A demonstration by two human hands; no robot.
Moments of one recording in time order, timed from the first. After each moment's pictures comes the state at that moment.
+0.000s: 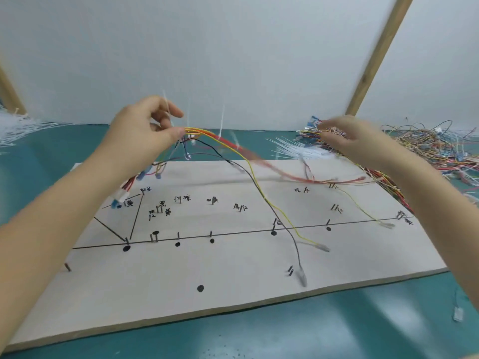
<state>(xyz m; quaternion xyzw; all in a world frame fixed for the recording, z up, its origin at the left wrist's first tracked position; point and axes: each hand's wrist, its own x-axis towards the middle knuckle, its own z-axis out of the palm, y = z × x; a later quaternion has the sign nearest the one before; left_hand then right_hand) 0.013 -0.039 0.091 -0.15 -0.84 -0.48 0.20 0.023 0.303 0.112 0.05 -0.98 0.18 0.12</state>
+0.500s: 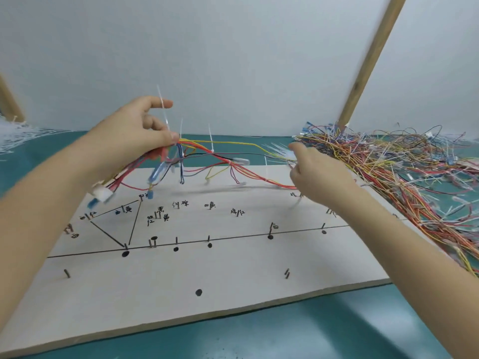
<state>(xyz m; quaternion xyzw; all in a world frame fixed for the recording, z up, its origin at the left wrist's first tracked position) 0.006 -0.056 0.105 -0.17 -0.83 -0.52 0.07 0.045 0.234 0.081 -0.04 -1.00 0.00 0.09</state>
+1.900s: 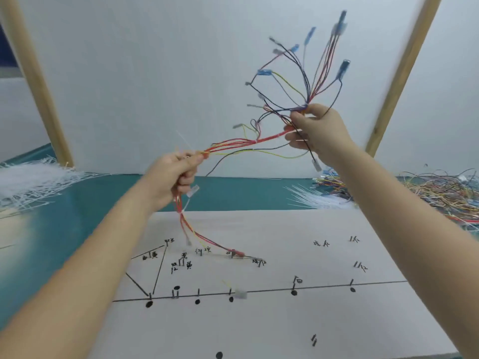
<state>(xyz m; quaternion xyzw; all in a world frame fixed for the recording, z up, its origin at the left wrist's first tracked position) -0.040 -0.051 0.104 -0.14 -0.65 -0.75 -0.03 -0.057 0.213 0.178 0.07 -0.73 0.66 0.17</state>
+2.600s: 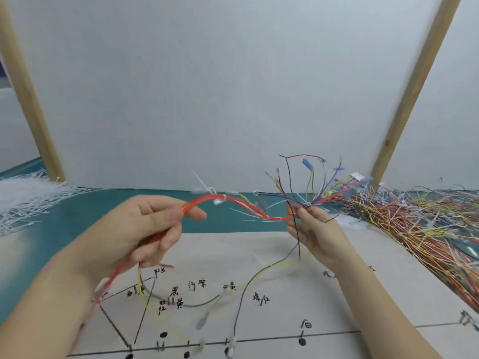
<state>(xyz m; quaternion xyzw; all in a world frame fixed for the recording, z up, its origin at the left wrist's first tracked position) 0.011 -0.080 0.103 -0.20 -0.64 -0.72 -0.14 -0.059 0.240 0.030 -0.01 -0.55 0.83 0.02</state>
